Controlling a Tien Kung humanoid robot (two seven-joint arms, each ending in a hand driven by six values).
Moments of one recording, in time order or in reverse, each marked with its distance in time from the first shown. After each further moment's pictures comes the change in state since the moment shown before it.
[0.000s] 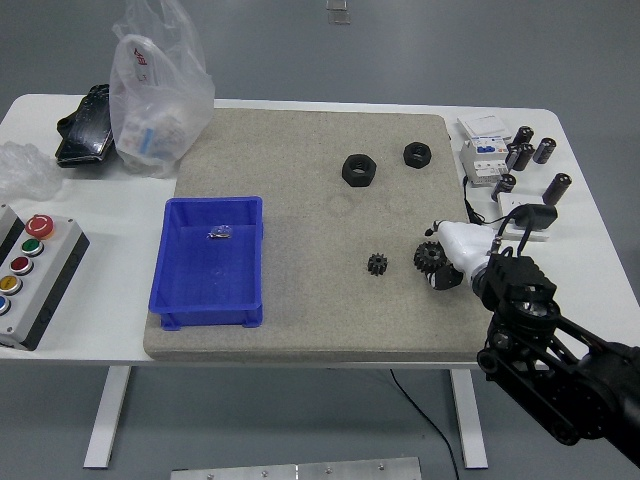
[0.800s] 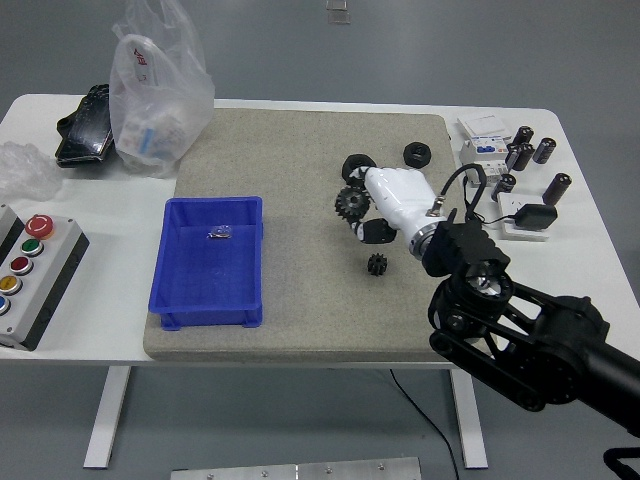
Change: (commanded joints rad) left arm -0.004 0.001 0.004 0.000 0.001 0.001 0.007; right arm 0.296 0.057 -0.302 0.030 0.161 -0.252 0.099
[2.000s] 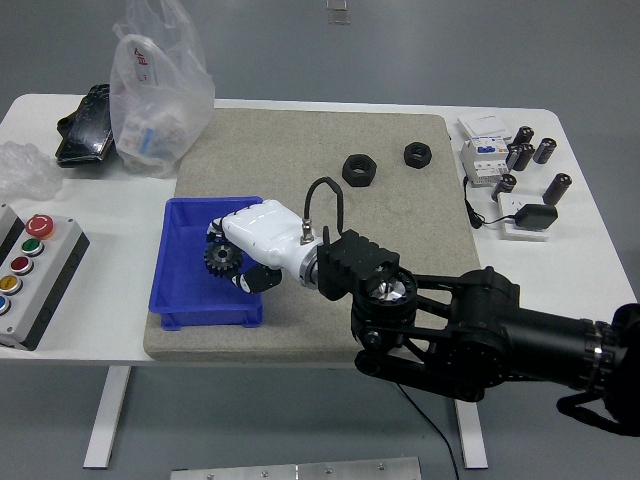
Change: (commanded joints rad) left arm -0.002 -0.006 -0.014 0.000 0.014 0.006 0.022; right arm 0.238 0.136 -0.324 -0.088 0.111 0.056 0.098
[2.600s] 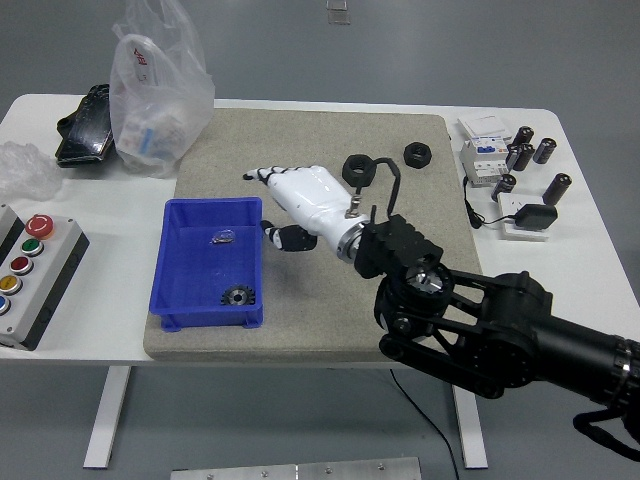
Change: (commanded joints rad) left arm 0.005 -0.001 -0.010 0.000 0.007 0.000 -0.002; right arm -0.151 -0.100 0.220 0.022 -0.090 -0.101 -0.069
